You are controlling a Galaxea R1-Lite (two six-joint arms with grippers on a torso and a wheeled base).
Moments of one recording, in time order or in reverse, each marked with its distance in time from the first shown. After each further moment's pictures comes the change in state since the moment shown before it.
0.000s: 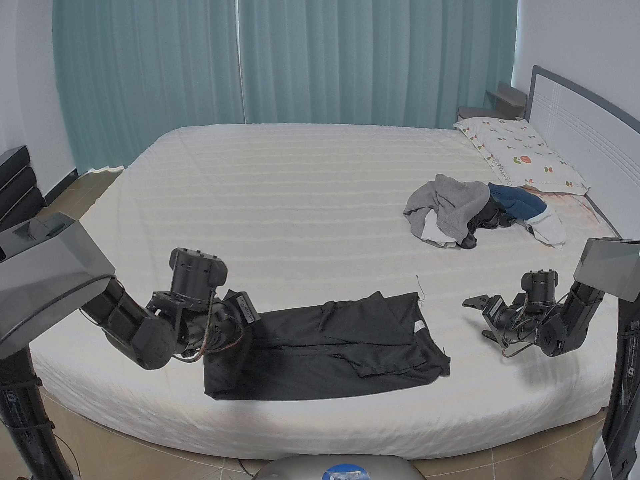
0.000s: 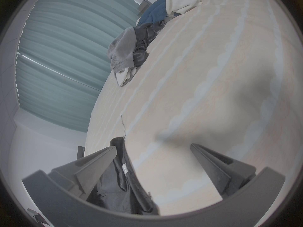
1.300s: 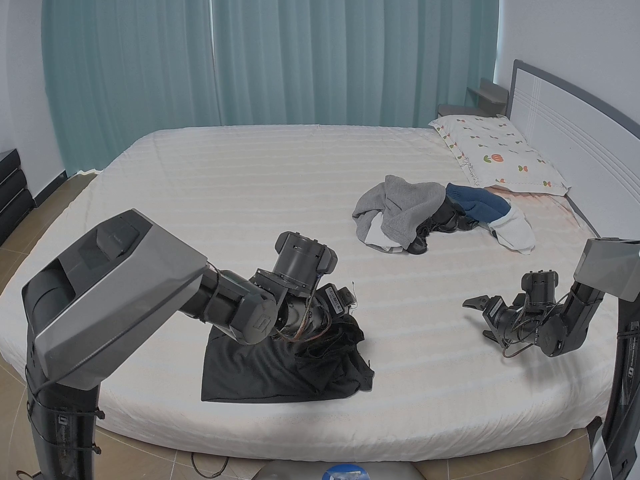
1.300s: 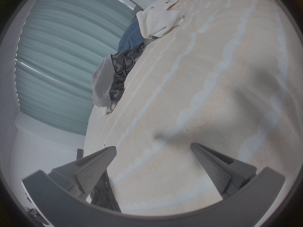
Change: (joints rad) left arm -0.222 0.216 -0.555 0.437 0.024 -0.157; right arm 0.005 0.001 0.002 0.000 -0.002 -0.001
